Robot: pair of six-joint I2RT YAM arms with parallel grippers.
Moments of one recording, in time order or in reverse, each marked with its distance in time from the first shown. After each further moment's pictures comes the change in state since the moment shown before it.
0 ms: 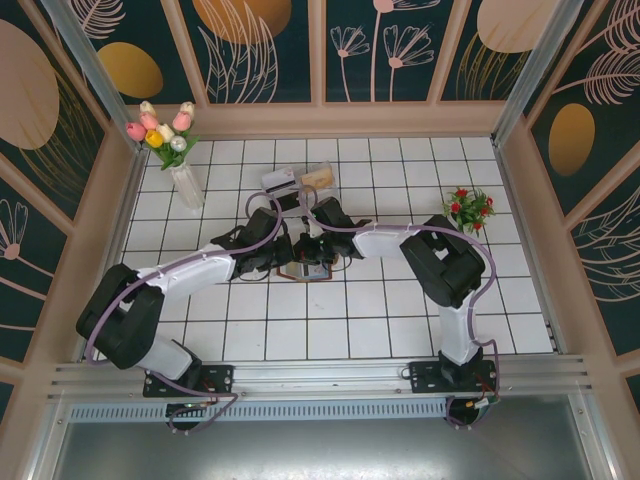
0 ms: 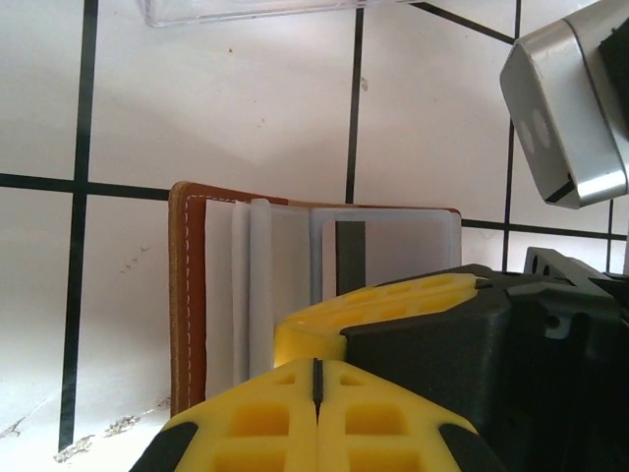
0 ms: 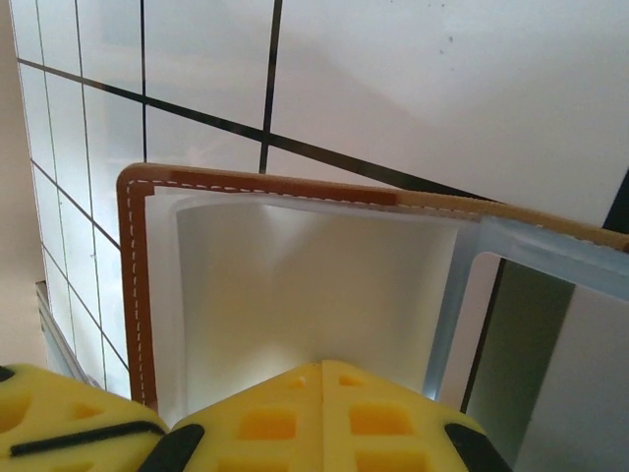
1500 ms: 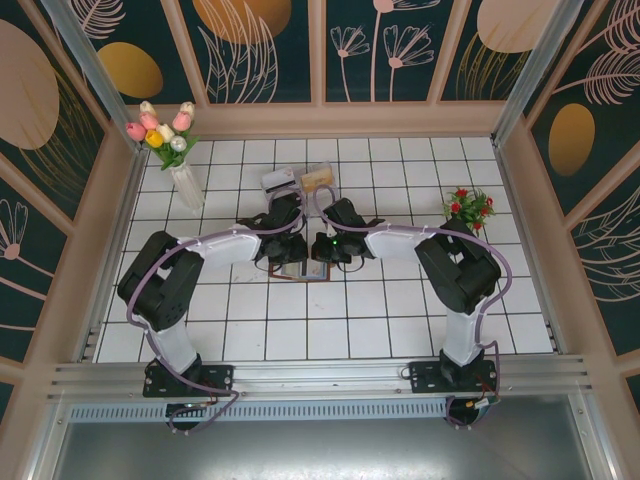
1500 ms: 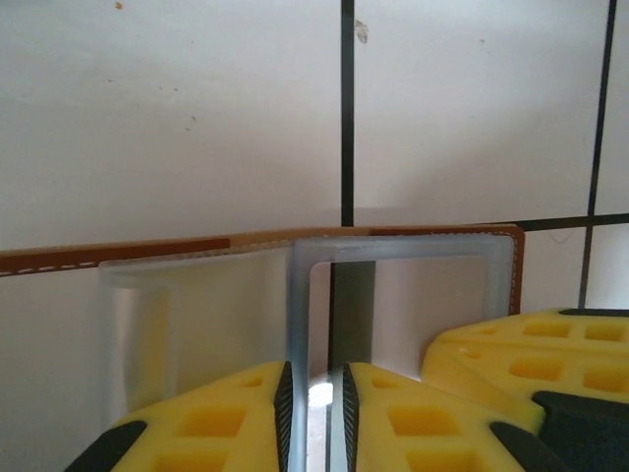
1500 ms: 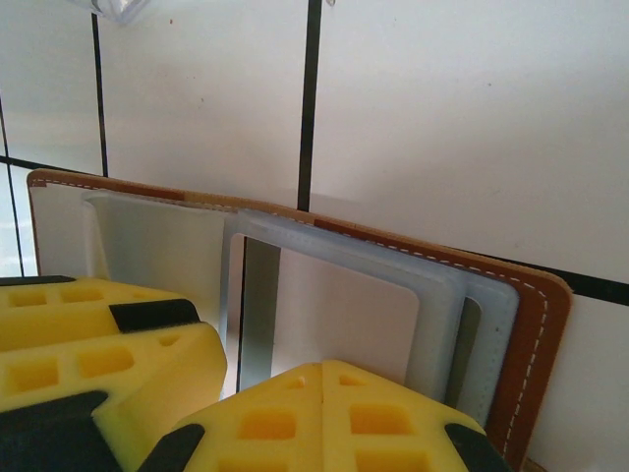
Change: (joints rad) left arm 0.000 0.276 0.208 -0.094 0.071 0.113; right arm -0.046 -0.094 -0.074 -0.117 0.205 -0.027
